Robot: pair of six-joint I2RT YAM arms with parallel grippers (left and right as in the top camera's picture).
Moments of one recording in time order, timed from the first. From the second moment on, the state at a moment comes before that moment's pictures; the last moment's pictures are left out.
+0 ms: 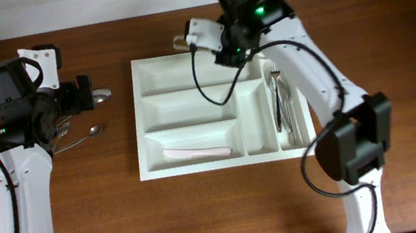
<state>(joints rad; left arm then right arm) 0.18 1.51 1.32 -0.54 0.18 0.18 0.37 2.20 2.15 -1.02 -0.18 -0.95</state>
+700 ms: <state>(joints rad) 0.18 1.51 1.32 -0.54 0.18 0.18 0.39 2.38 2.15 -0.96 -0.26 -0.98</state>
